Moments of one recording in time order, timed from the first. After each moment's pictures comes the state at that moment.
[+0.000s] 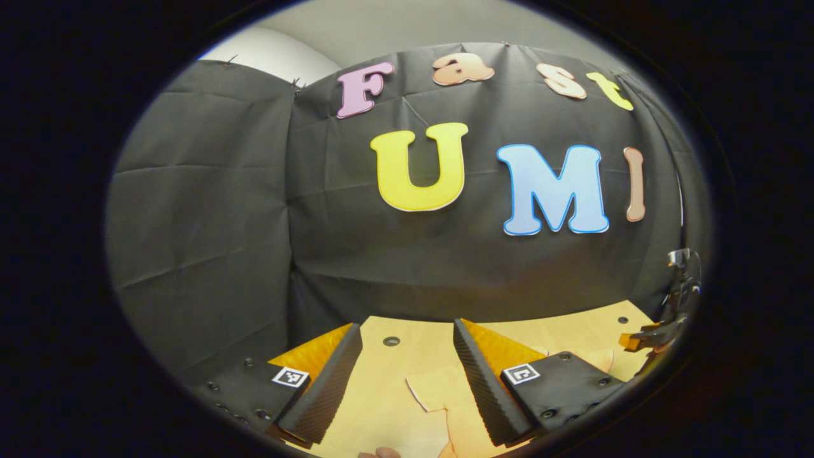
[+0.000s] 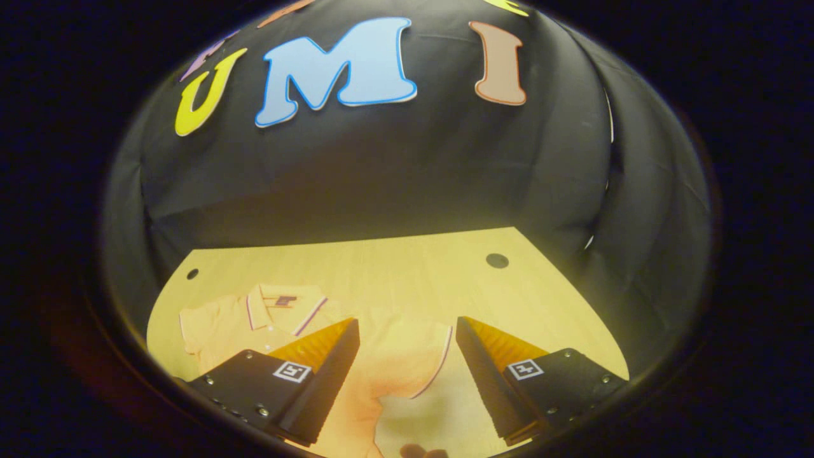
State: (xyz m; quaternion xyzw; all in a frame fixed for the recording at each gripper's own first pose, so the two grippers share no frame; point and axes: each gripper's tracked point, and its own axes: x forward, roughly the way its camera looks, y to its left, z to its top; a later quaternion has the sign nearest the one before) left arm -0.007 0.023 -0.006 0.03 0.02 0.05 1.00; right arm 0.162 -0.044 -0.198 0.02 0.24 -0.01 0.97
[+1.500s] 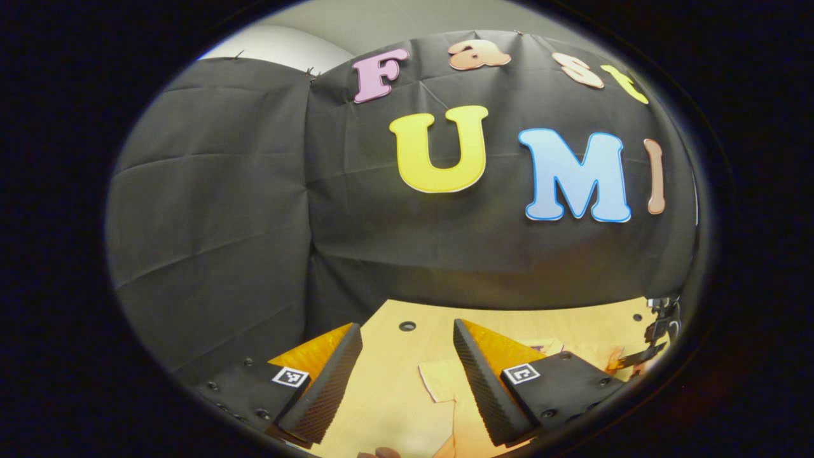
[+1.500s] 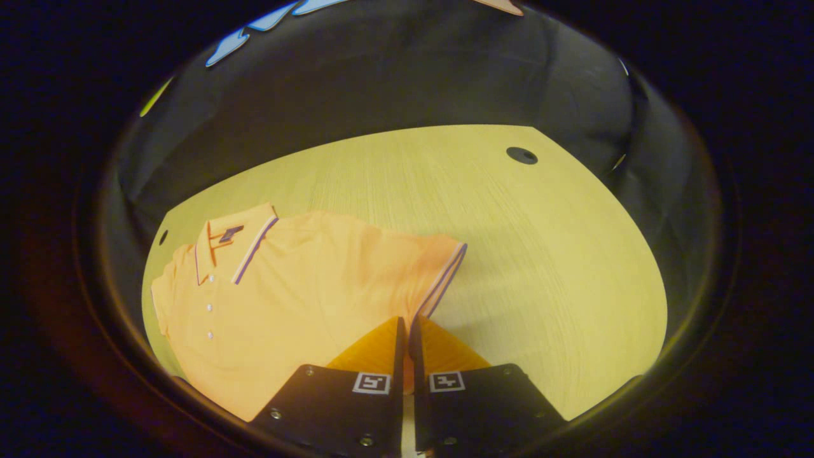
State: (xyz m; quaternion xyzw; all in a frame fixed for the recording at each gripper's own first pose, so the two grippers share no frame) left arm -0.005 0.035 -0.023 0.02 0.05 0.09 0.99; right arm 0.189 -0.051 -0.327 0.06 0.41 0.00 0.91
